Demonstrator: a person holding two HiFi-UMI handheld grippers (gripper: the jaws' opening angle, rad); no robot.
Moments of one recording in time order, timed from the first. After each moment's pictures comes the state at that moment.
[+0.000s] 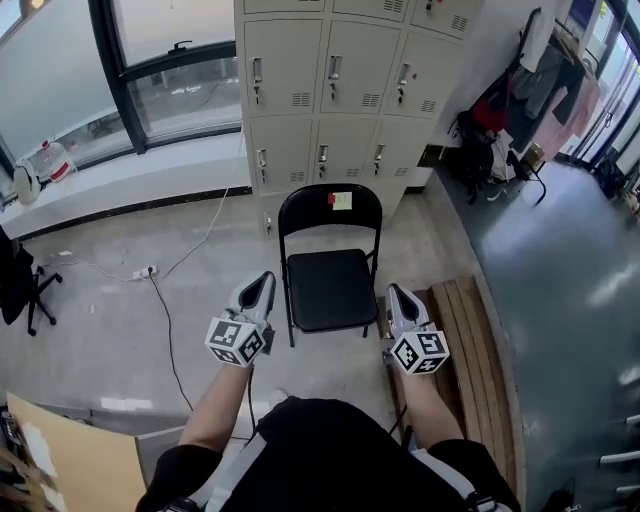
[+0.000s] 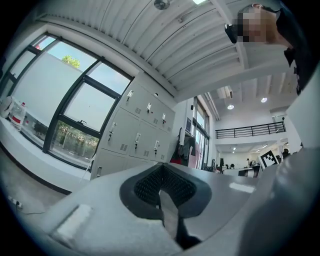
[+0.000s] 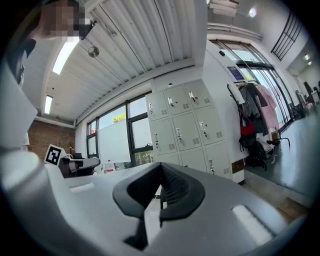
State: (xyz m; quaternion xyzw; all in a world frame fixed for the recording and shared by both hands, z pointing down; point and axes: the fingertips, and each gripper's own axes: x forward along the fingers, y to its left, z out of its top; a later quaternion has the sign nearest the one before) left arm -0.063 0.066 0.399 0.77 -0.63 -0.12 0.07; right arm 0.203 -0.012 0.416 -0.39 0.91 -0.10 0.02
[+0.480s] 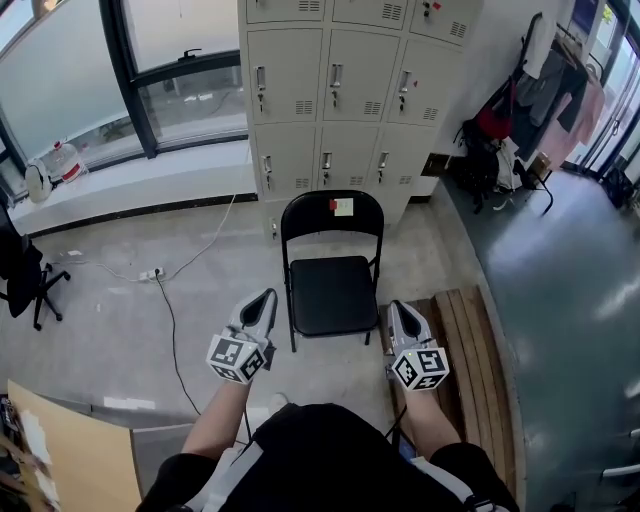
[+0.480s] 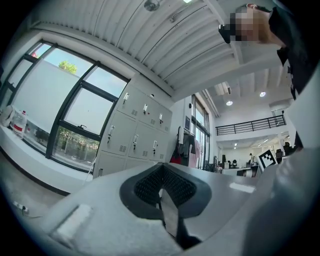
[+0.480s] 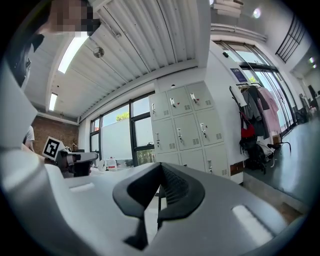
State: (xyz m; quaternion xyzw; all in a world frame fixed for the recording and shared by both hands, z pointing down) left arm -0.022 0.100 0.395 0.76 -0.64 -0.10 0.05; right arm 0.240 0.010 0.424 -0.38 0.92 -0.09 0.01
